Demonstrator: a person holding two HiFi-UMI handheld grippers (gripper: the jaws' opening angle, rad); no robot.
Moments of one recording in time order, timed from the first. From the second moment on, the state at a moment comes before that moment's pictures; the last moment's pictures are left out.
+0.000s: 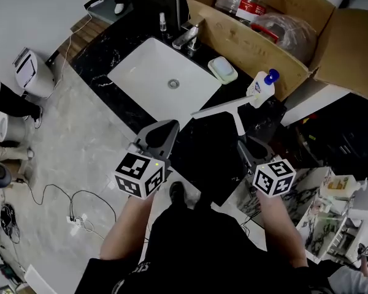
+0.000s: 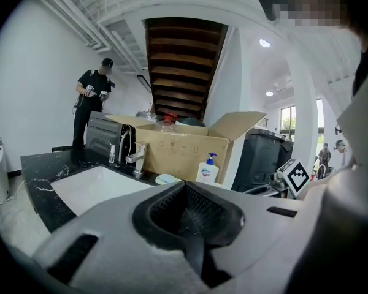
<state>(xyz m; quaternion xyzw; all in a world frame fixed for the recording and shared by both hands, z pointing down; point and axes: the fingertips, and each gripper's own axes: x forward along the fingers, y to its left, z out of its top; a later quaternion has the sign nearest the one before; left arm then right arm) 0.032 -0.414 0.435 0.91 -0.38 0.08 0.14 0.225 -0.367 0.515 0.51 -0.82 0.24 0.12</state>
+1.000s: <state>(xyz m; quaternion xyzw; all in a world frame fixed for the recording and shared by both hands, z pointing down) 0.012 -0.421 0.441 0.90 -0.39 0.06 0.16 0.219 -0.413 0.600 0.51 -0.77 0.25 0.29</state>
